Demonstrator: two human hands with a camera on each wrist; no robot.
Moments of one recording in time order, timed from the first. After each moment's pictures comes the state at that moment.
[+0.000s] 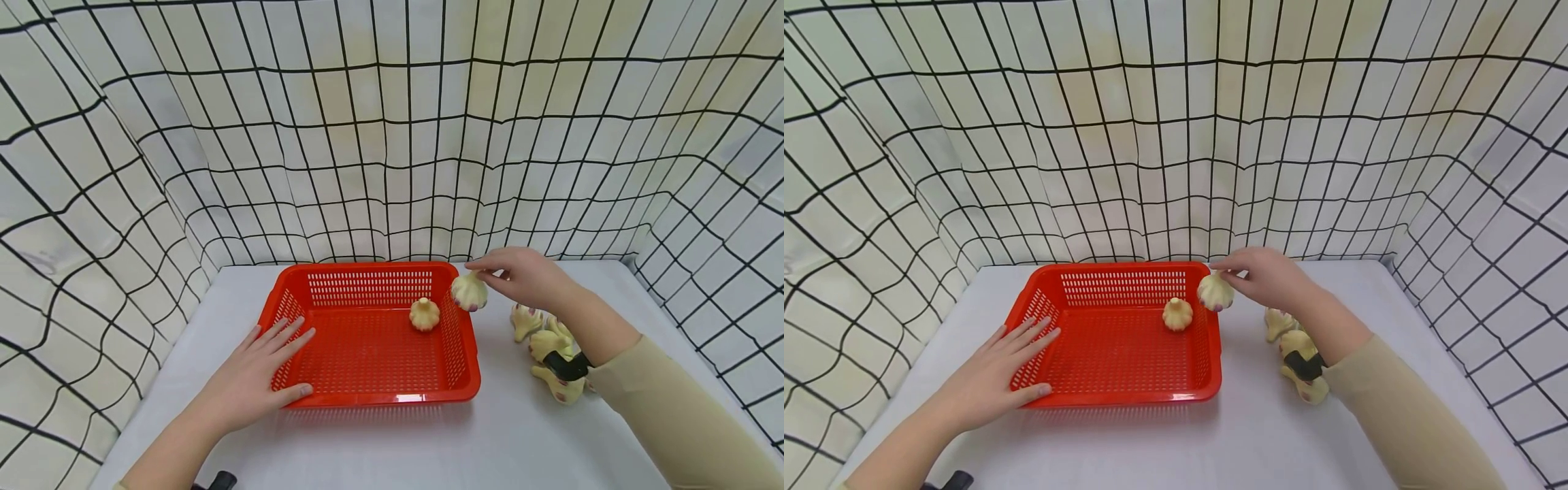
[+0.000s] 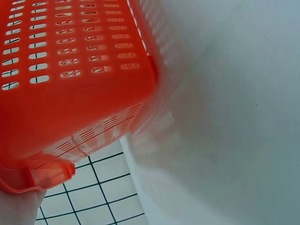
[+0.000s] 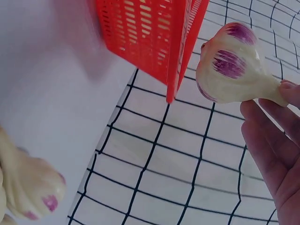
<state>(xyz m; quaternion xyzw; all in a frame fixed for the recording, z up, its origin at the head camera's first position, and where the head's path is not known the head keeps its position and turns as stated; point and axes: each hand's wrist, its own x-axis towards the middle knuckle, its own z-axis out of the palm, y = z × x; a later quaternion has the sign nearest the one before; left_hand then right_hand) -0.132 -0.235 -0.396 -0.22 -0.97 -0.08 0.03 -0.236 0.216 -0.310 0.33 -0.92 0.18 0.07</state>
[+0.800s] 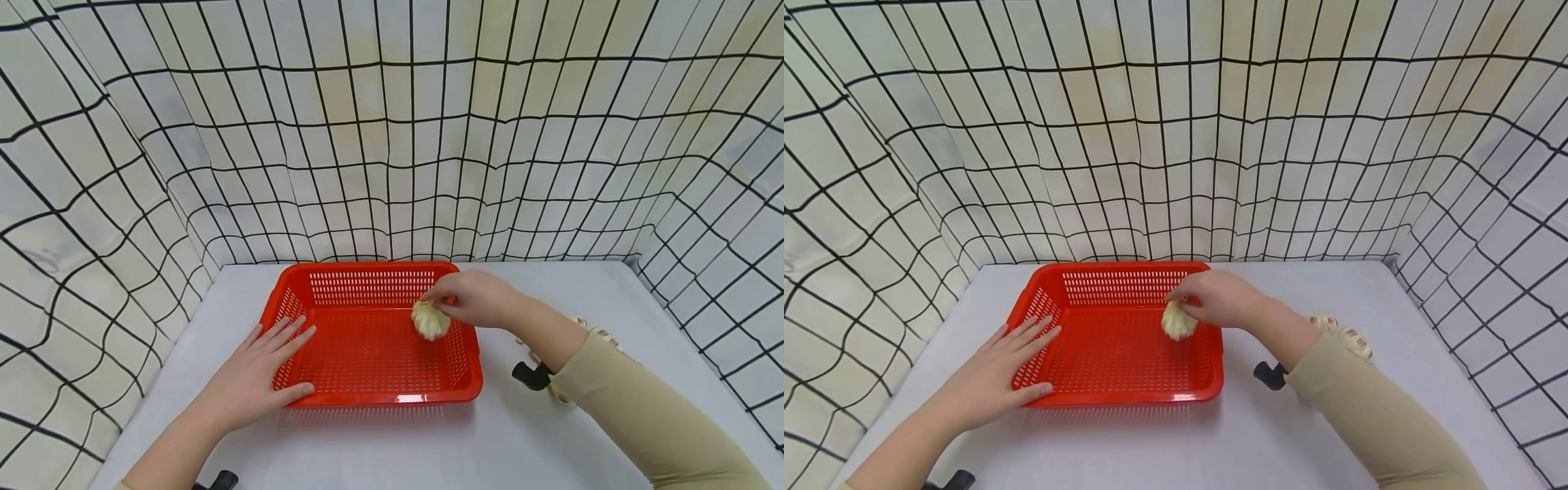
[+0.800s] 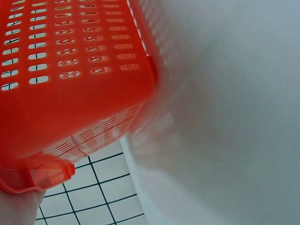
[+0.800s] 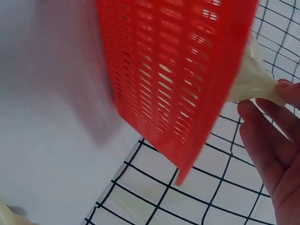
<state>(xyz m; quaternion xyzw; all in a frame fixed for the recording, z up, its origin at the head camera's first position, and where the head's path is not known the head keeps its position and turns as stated) -0.134 -0.236 -0.395 -0.22 -0.97 -0.09 0.03 -0.237 0.148 -0.334 0.42 -0.90 0.13 0.00</state>
